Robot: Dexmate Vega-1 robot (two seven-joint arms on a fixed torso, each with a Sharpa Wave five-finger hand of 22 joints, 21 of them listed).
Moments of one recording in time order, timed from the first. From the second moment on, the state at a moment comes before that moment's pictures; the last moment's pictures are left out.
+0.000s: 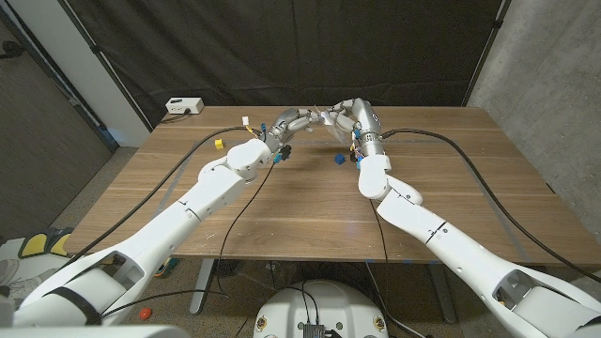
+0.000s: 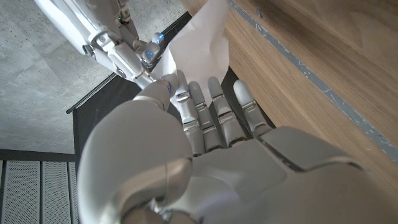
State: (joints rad) left arm 0.70 0.54 0.57 -1.69 -0.41 0.12 0.09; left_hand 1.05 0.09 0.49 -0.09 0.45 0.78 0.03 0.79 0.26 0.40 -0.12 1.01 0.66 0.49 -0.05 0.25 0.79 -0.12 0.12 1.47 0.56; right arm -0.78 -0.42 -0.67 -1.69 -0.33 -0.17 -0.64; right_hand 1.06 0.04 0.23 -0.13 0.28 1.19 -0.11 0.30 0.26 1.18 -0.17 0.69 0.67 0.77 -0.09 1.10 0.92 0.01 -0.03 1.54 0.22
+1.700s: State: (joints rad) left arm 0.82 0.57 0.53 -1.78 -0.49 0.13 0.15; left_hand 1.03 0.07 0.52 -0.10 0.50 0.78 0.03 0.82 0.26 0.41 -0.11 1.02 0.67 0.51 -0.05 0.23 0.77 -0.07 0.07 1.47 0.47; right arm -0.83 -0.28 -0.60 -1.64 -0.32 -0.25 -0.97; right_hand 1.10 0.08 0.17 -0.13 0.26 1.18 -0.11 0.30 0.31 1.19 -0.16 0.69 0.68 0.77 -0.08 1.11 0.93 0.01 -0.03 1.55 0.22
